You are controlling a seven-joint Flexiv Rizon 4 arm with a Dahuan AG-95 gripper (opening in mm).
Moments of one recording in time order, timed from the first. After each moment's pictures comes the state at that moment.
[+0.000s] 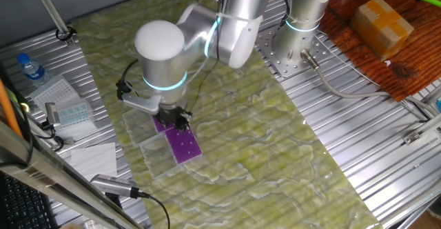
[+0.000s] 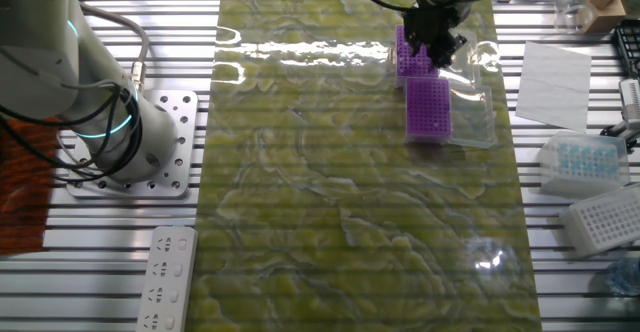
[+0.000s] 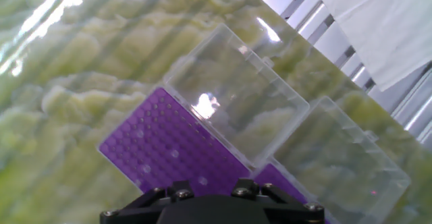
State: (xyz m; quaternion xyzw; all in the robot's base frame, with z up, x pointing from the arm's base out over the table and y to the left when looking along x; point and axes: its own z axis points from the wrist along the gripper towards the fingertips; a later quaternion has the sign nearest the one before) arm 0.559 0.119 0.072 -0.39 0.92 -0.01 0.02
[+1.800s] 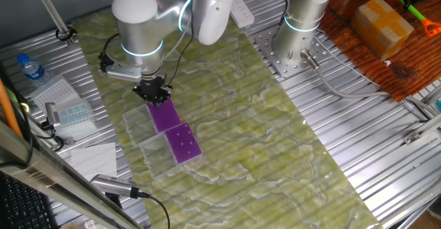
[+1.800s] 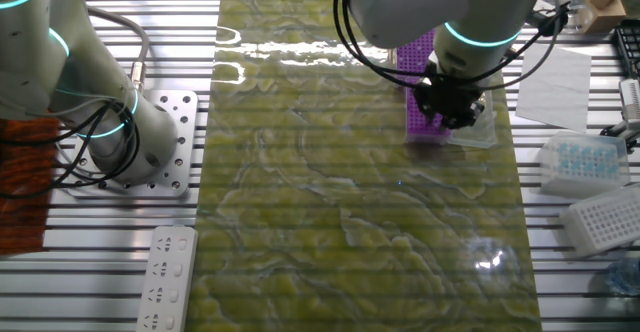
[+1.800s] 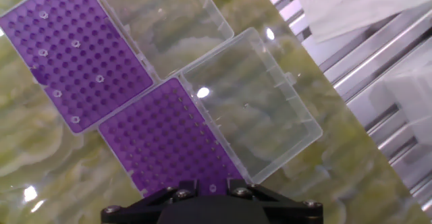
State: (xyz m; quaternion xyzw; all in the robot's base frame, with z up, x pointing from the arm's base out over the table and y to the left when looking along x) arm 0.575 0.017 0.052 -0.45 0.89 -0.01 0.03
